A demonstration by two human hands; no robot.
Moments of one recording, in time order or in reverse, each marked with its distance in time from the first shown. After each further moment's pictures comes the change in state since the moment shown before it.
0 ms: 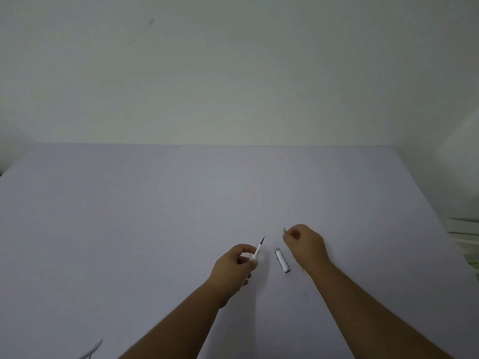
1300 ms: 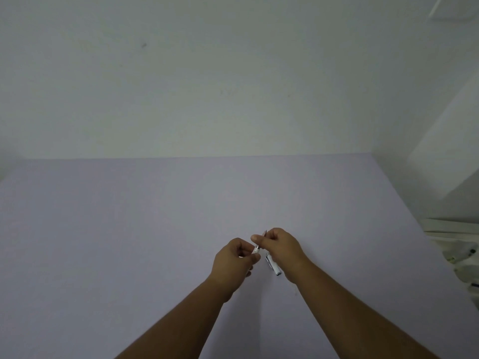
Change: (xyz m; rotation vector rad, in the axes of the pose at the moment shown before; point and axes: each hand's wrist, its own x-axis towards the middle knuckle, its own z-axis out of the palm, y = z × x) left_hand -0.014 0.034 0.012 0.012 0.101 0.117; right_hand -0.043 -0.042 -0.008 0.398 -0.222 0.022
